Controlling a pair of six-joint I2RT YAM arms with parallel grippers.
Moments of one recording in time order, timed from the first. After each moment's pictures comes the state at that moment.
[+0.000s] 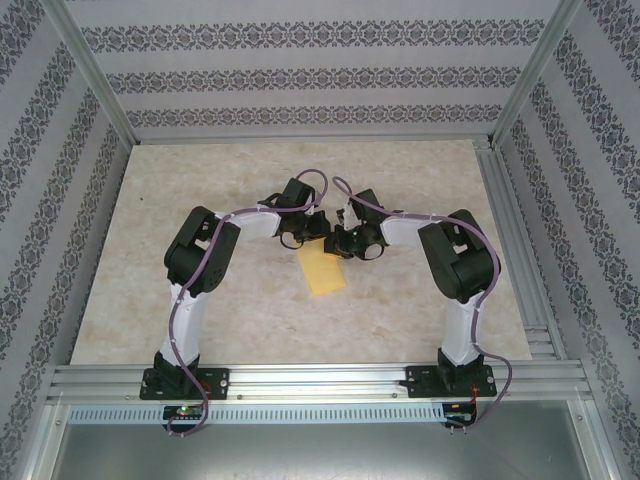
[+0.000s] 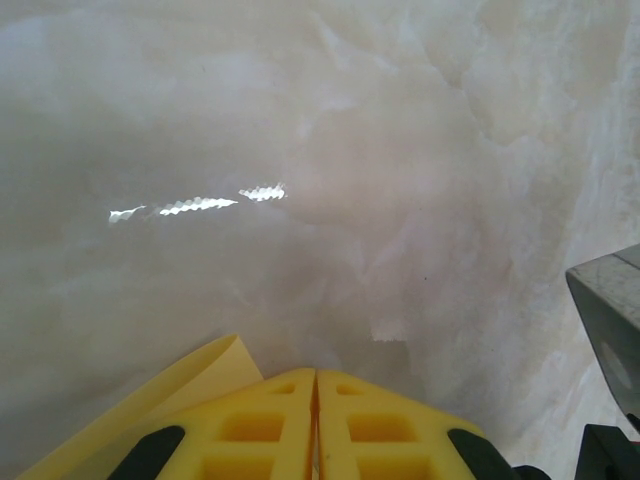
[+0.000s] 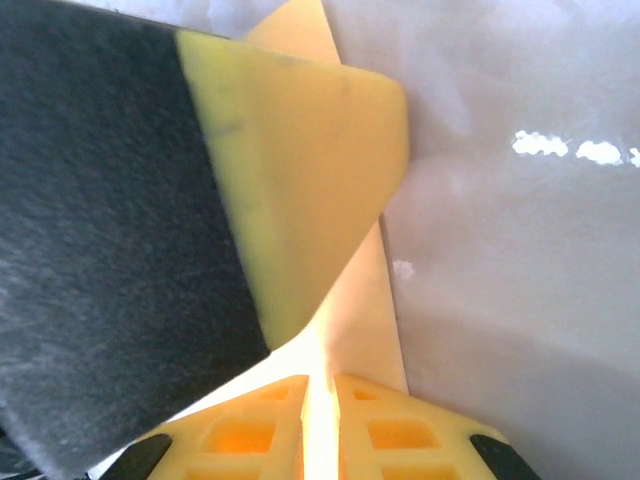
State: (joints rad) left arm -0.54 2.16 1.41 -0.18 0.42 -0.68; right arm 0.46 1.98 1.10 -0.19 -0.62 0.56
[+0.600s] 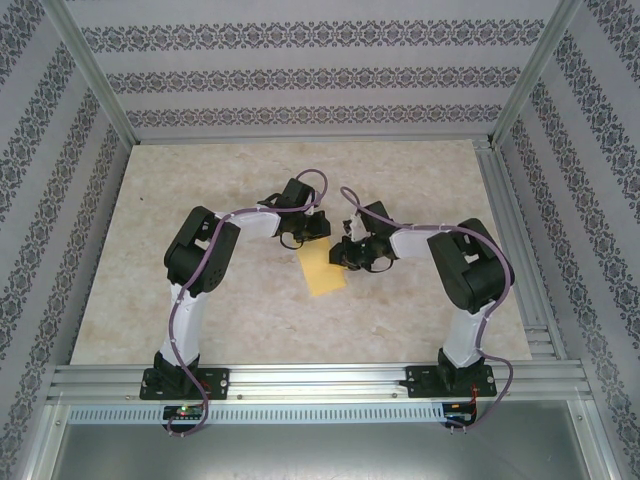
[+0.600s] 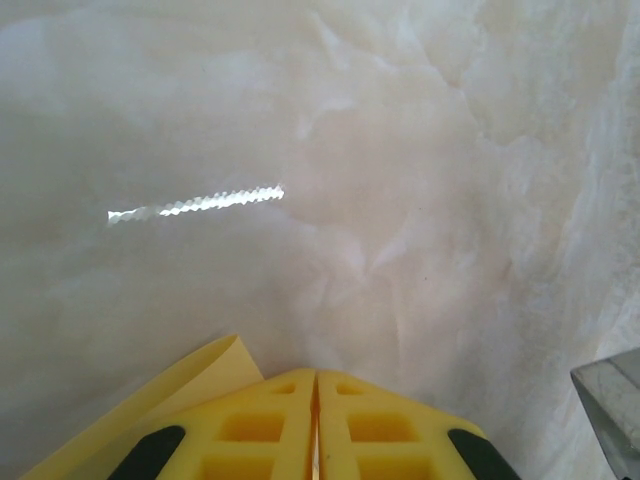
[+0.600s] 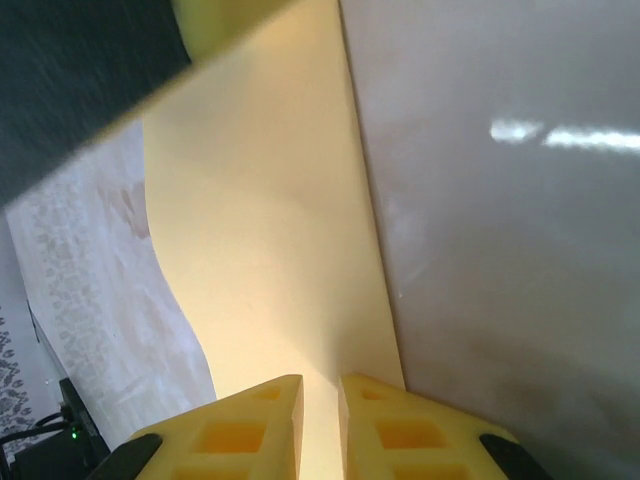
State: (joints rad) left arm -0.53 2.16 1.40 -0.18 0.43 -0.68; right arm 0.45 1.87 0.91 -0.11 -0.66 0.58
